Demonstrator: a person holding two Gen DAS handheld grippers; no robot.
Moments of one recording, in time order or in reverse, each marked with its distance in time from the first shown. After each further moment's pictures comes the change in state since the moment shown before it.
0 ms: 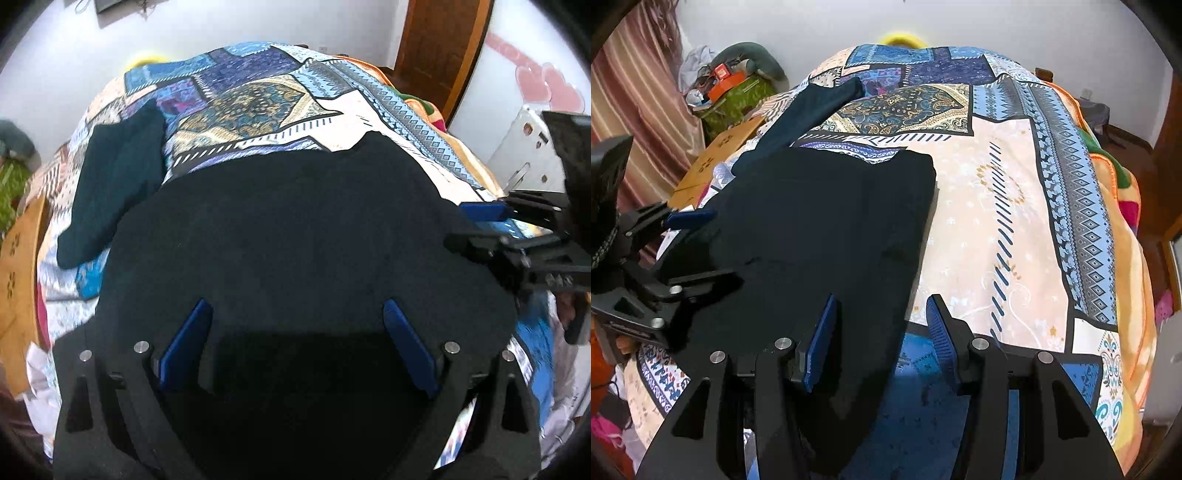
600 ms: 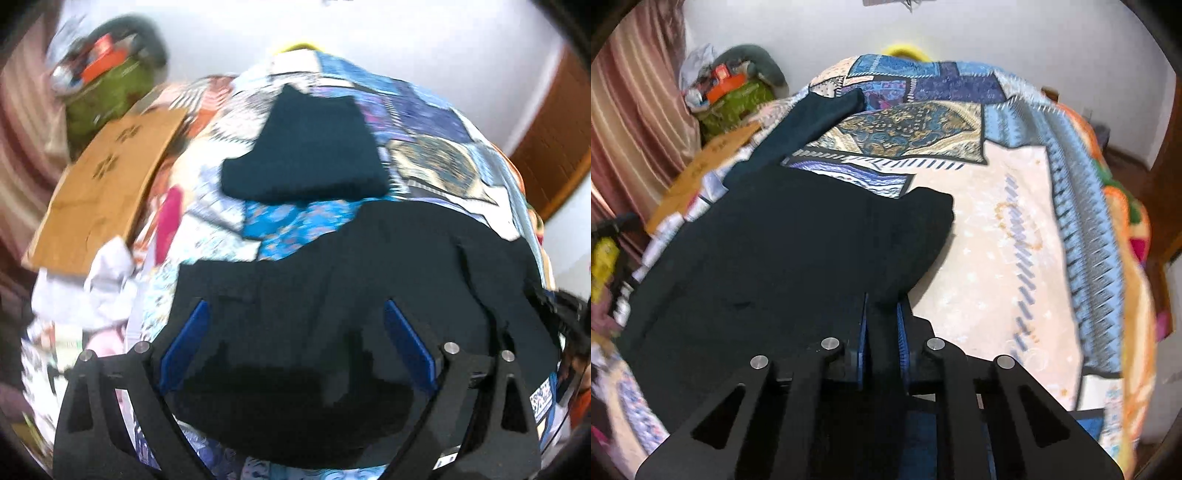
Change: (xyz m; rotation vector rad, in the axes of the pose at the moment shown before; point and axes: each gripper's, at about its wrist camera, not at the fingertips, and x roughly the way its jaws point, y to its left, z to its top) left arm -0.074 0.173 -0.065 -0.508 -0.072 0.225; right arm 0.021 0.017 0.017 -0.092 -0.051 -0.101
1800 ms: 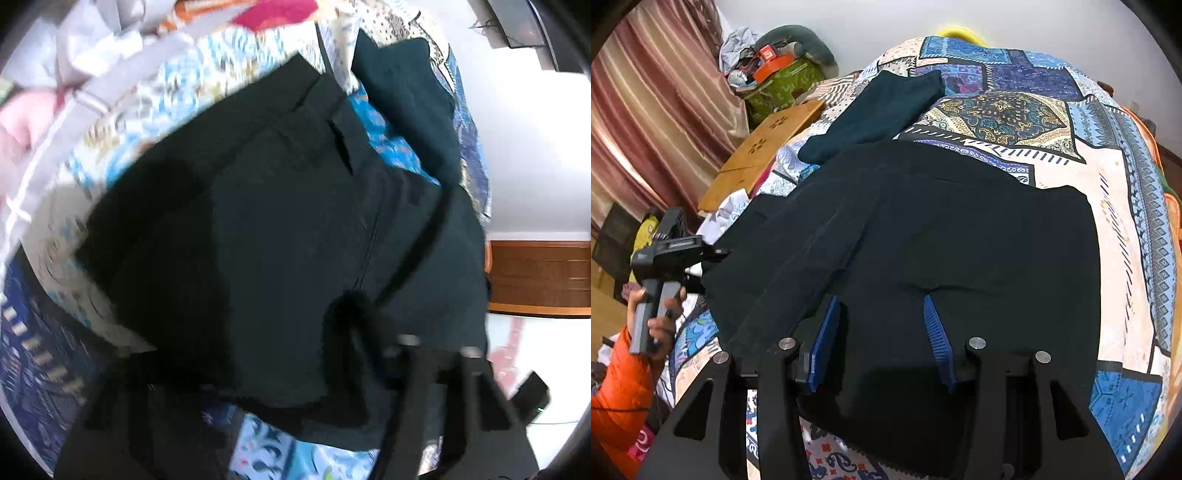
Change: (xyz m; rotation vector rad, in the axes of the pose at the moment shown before) left arm 0.085 0.105 -0.092 -0.639 0.295 -0.373; right arm -0.013 0.082 0.005 0.001 0.082 0.249
